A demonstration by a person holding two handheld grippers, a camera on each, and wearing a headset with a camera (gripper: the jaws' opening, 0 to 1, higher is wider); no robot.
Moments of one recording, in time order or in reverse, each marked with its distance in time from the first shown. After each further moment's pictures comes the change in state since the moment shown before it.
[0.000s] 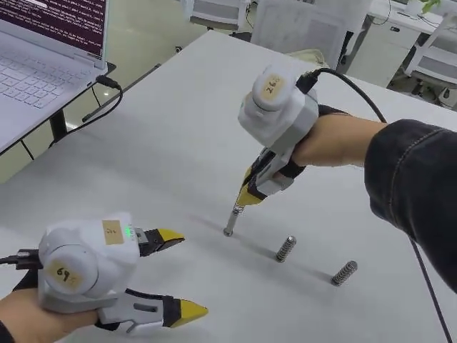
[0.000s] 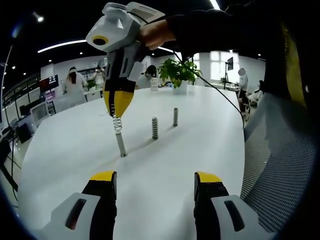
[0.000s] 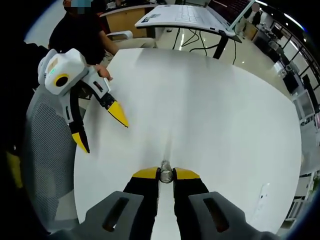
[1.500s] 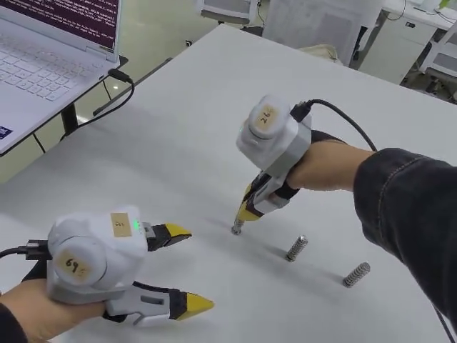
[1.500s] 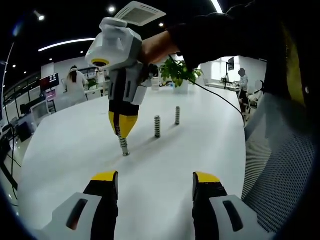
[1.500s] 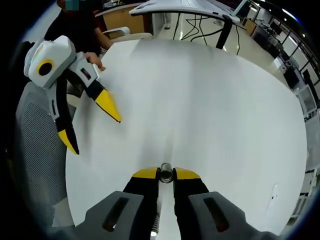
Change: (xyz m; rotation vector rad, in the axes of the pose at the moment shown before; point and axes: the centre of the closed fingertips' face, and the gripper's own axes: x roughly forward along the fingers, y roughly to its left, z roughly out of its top) left arm 0.001 0.008 -0.003 -0.007 0.004 0.001; right arm 0.044 -0.002 -0.010 0.029 0.011 0.007
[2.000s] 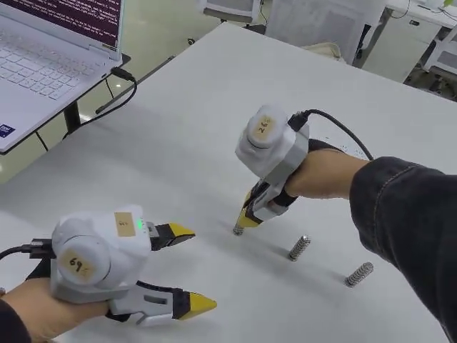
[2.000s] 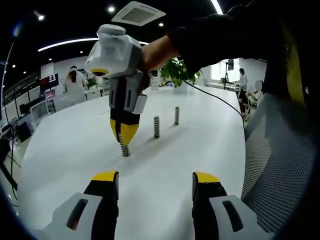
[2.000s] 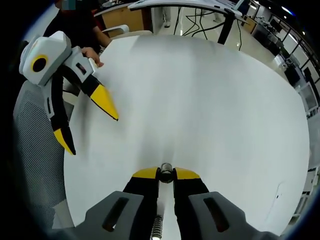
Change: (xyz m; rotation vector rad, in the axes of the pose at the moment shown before) left arm 0.001 -0.002 0.000 0.000 0.003 -0.005; right arm 0.016 0.001 -0.007 0.011 0.015 0.014
